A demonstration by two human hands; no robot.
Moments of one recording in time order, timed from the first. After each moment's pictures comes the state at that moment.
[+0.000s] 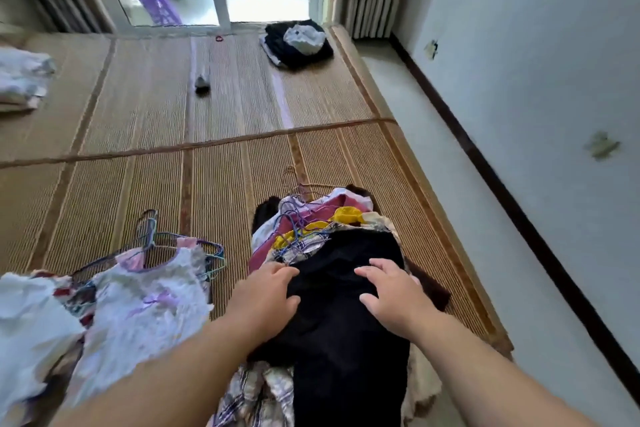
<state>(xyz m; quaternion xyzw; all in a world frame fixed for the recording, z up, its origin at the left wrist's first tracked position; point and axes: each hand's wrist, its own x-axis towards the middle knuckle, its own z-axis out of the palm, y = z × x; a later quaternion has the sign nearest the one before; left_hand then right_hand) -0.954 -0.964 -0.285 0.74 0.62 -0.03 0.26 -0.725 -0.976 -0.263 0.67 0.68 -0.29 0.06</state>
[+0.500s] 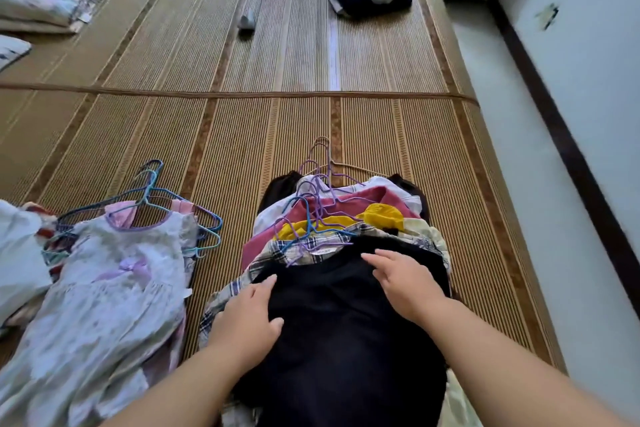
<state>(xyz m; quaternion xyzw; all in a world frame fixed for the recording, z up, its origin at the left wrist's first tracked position) -0.928 -0.928 -0.447 0.56 0.76 -0.05 0.33 -0.677 -0.825 -0.446 0.58 0.75 -0.30 0.08</state>
